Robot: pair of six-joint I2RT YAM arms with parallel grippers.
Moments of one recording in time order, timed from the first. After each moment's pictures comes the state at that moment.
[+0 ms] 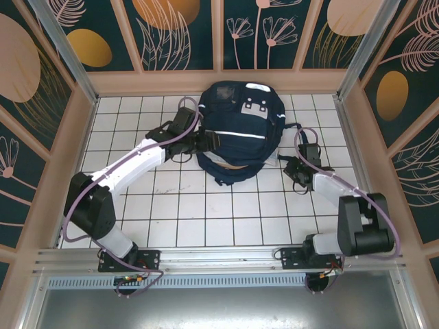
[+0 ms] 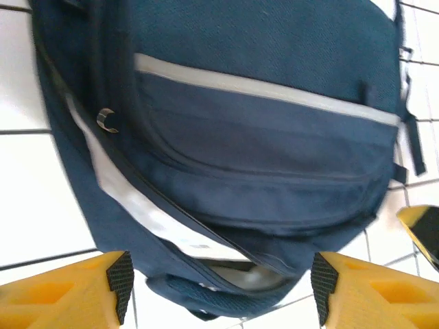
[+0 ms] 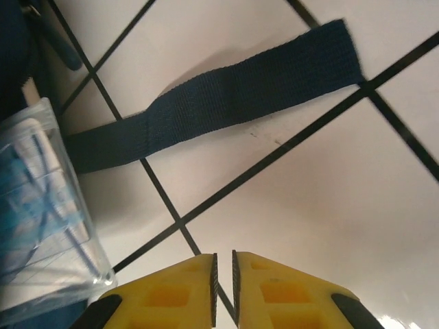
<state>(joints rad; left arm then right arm) -0.58 1.64 1.32 -0.54 0.09 -0.65 0.12 1.40 0.61 -0.18 -0.05 0.78</state>
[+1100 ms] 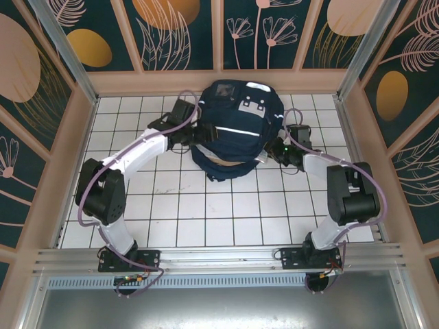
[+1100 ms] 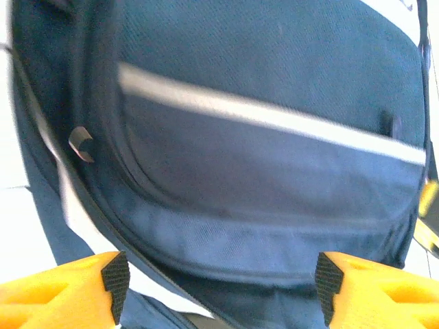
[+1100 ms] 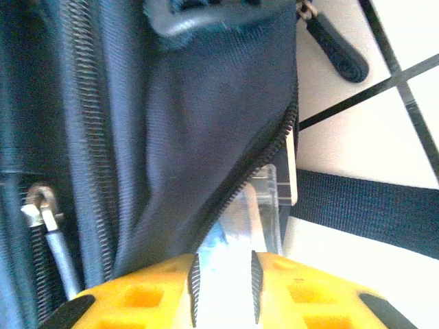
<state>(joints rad) -0.47 1.78 1.44 -0.49 0.18 -0.57 0.15 1.62 0.83 0.01 -0.40 0.79</state>
